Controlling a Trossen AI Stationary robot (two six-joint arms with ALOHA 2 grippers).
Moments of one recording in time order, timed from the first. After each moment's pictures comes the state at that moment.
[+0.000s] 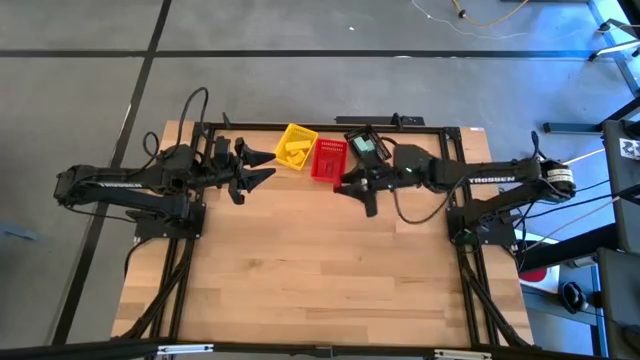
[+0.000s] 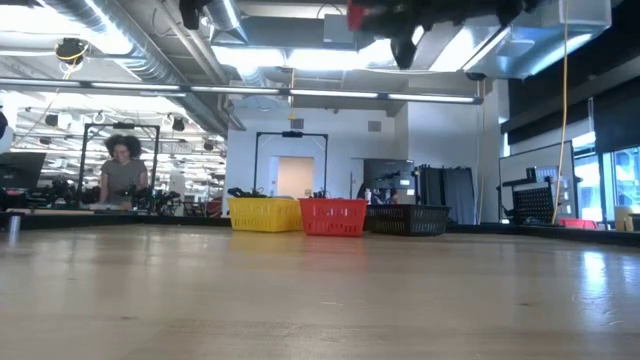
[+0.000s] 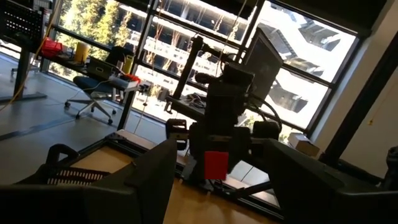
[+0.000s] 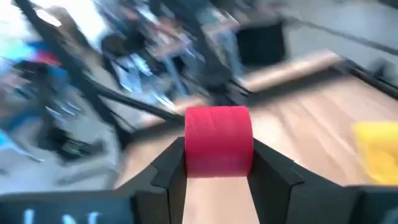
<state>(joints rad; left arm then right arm) 0.08 0.76 0.64 0.35 -0.11 -0.38 -0.10 1.28 0.87 0.26 -0.20 0.35</state>
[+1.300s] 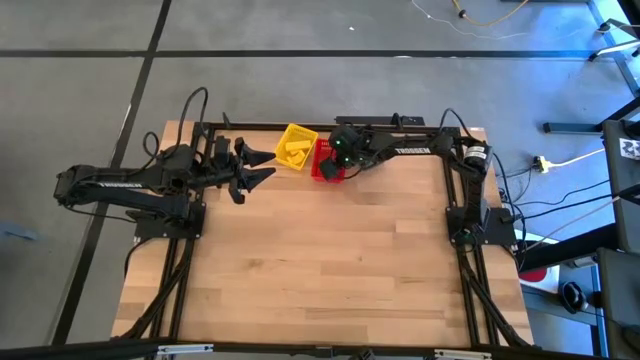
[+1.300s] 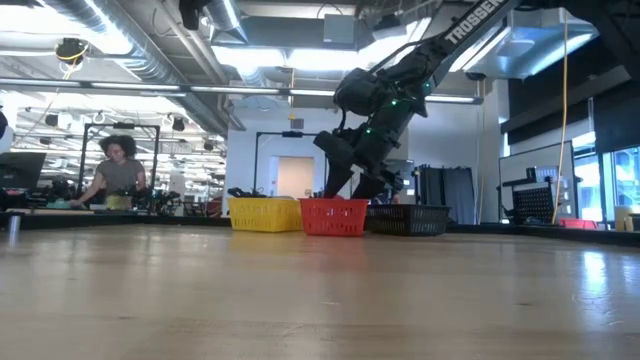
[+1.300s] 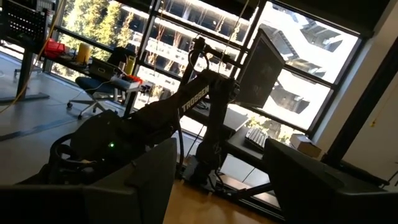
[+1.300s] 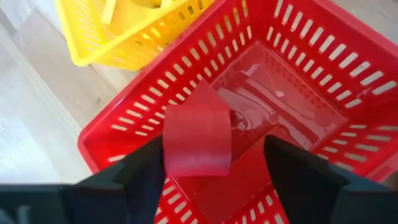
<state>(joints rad) 0.08 0.76 0.64 0.35 -0.12 -0.38 -0.42 1.96 1.30 -0.29 -0.01 0.49</state>
